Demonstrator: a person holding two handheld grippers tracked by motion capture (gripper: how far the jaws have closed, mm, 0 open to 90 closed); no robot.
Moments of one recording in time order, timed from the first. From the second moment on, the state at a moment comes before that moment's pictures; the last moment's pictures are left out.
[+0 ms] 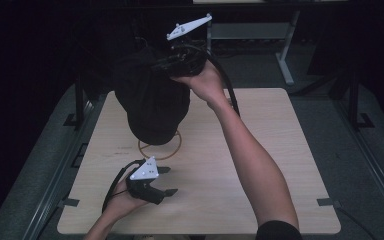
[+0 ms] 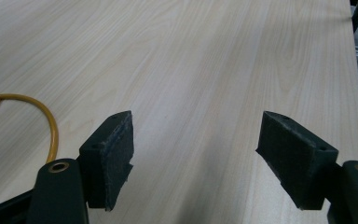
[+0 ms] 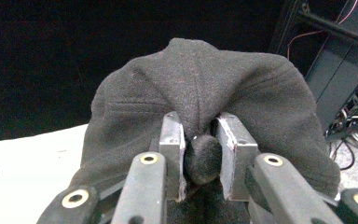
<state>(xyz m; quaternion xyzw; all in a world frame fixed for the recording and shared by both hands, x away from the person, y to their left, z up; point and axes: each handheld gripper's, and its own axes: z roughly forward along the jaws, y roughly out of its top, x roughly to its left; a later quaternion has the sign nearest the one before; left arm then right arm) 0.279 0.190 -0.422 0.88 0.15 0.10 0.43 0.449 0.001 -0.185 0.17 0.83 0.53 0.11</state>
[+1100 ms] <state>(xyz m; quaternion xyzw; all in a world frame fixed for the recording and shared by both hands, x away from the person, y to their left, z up) 0.275 0.179 -0.424 0.89 0.13 0.10 0.43 0.477 0.056 -0.225 0.21 0.85 0.48 0.10</state>
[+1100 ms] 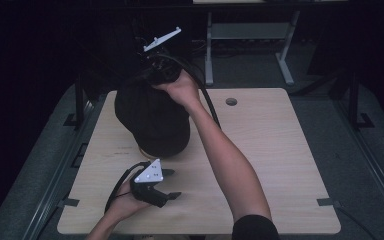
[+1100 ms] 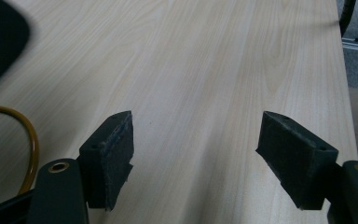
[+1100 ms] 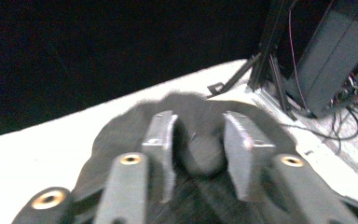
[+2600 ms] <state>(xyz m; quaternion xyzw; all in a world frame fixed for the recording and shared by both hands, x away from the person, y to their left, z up) 0.277 0.193 -0.417 0.87 0.17 0.11 0.46 0.427 -0.069 -0.232 0.26 0.81 0.52 0.08</state>
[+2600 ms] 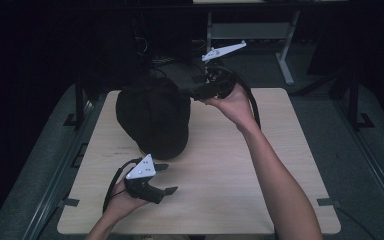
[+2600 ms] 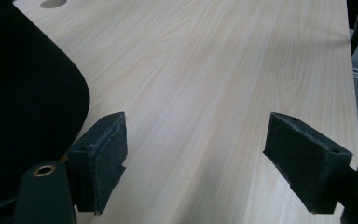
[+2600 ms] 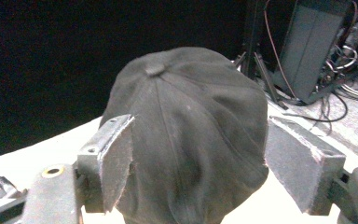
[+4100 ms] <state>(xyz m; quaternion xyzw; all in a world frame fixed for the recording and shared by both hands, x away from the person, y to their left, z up) 0.279 0.191 -0.420 0.87 0.18 0.12 0.45 0.379 -0.170 -0.284 0.33 0.79 0.50 0.09</state>
